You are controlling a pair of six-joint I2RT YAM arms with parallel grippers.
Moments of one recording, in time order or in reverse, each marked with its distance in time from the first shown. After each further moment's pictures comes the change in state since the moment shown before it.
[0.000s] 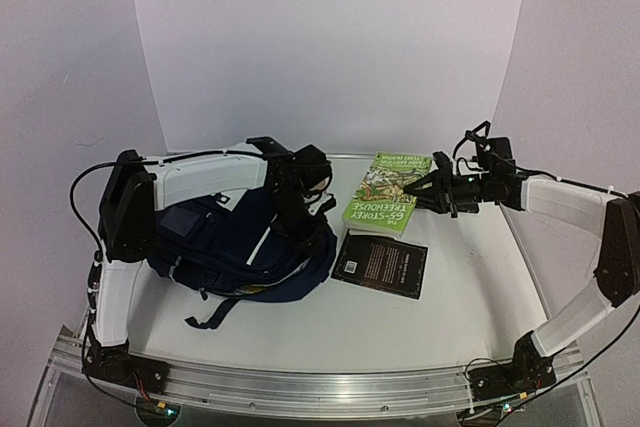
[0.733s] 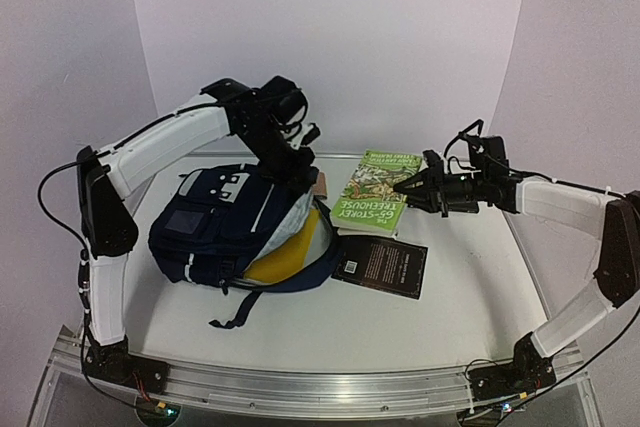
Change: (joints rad) left arm 0.080 -0.082 0.284 -0.109 -0.039 -0.033; right arm 0.060 0.000 -0.005 0.076 -0.005 0.087
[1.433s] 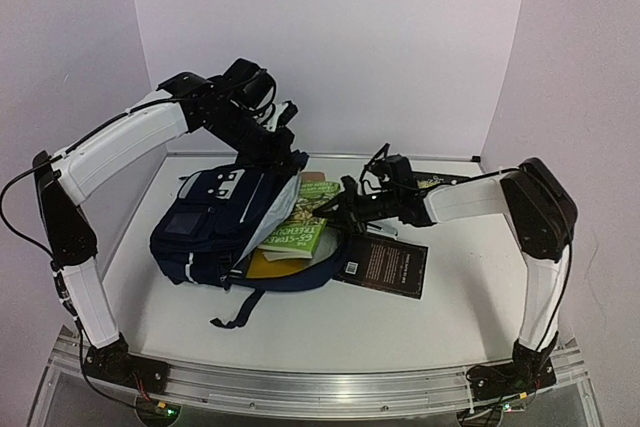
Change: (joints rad) left arm 0.038 -0.238 -0.205 0.152 0.042 -0.099; right arm 0.327 0.509 0.245 0.332 0.133 0.226
